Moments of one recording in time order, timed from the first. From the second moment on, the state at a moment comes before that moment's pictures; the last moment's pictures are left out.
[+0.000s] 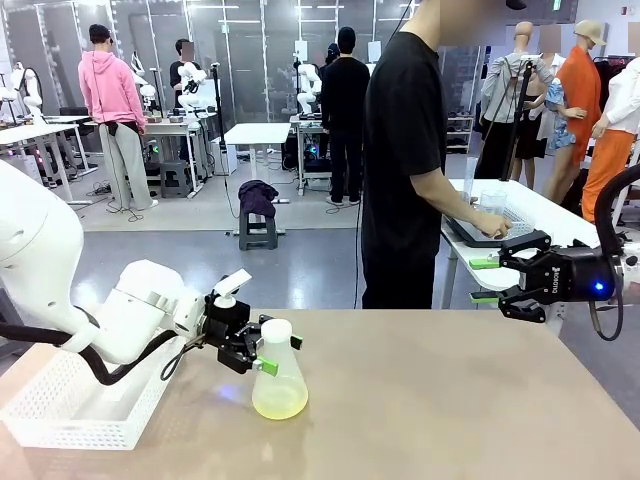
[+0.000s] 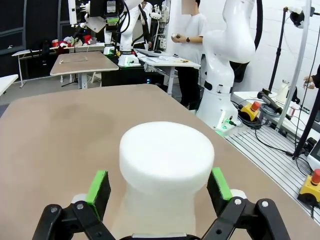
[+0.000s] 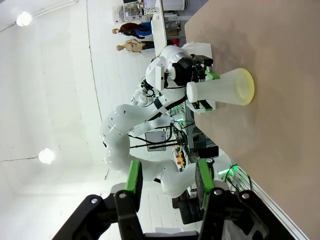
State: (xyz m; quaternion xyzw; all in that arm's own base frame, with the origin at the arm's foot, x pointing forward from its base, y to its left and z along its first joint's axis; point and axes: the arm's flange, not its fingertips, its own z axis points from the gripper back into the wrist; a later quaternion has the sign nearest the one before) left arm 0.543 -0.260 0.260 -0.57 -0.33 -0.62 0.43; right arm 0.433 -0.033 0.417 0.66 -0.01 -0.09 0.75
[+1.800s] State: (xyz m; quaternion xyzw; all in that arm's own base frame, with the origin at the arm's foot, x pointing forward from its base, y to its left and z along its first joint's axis) left arm 0.535 -0.244 0.300 -0.55 -0.35 -0.63 0.41; right arm 0.433 -0.033 0.417 0.66 -0.01 -0.09 0.75
